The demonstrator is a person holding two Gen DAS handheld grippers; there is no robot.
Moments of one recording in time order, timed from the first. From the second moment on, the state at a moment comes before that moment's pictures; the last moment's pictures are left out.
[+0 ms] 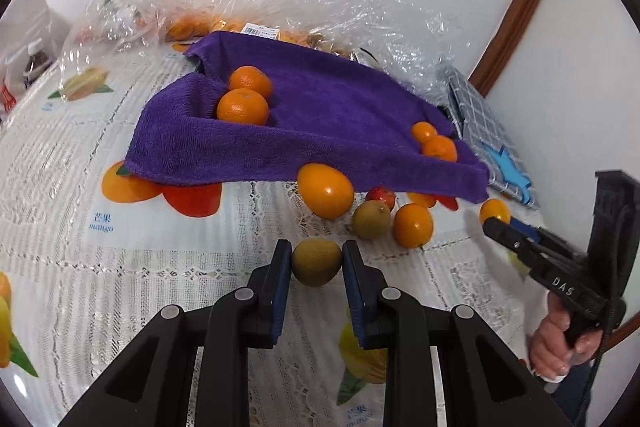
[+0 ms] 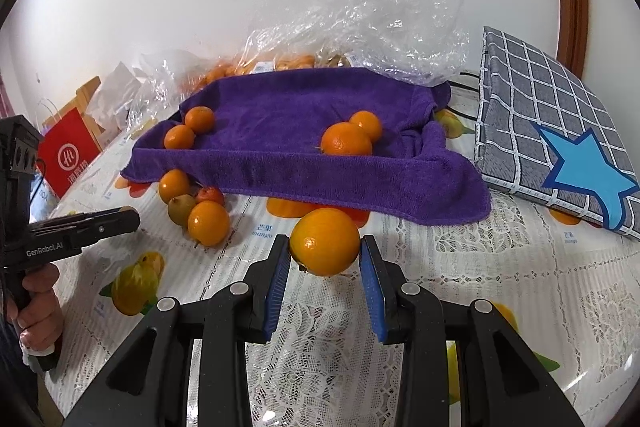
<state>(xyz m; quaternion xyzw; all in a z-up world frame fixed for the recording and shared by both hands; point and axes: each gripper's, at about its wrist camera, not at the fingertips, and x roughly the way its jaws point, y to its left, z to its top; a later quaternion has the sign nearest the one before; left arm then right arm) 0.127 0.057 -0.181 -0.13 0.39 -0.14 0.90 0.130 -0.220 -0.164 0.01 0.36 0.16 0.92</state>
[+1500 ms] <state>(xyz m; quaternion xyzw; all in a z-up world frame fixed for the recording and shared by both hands) 0.246 0.091 -0.147 -0.22 0.30 -0.09 0.92 0.310 -0.243 -0.158 0.07 0.36 0.13 0.92</state>
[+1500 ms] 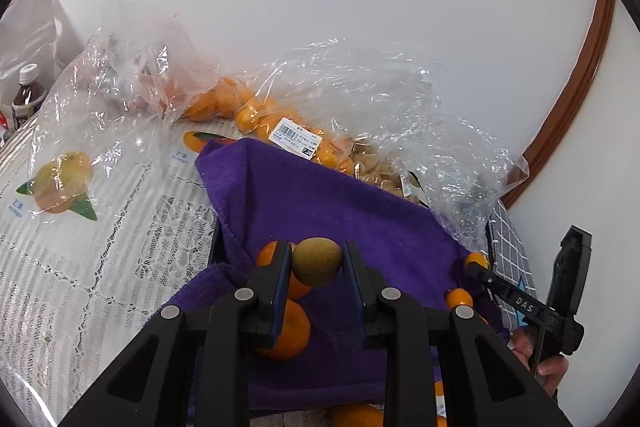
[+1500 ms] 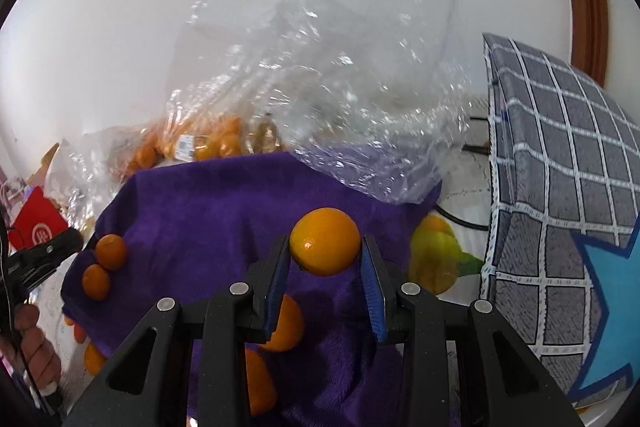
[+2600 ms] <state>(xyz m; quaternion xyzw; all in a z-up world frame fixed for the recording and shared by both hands) 0.245 0.057 -0.148 -0.13 0.31 -0.07 0.94 0.264 -0.250 -0.133 0.05 0.34 0.12 0.93</state>
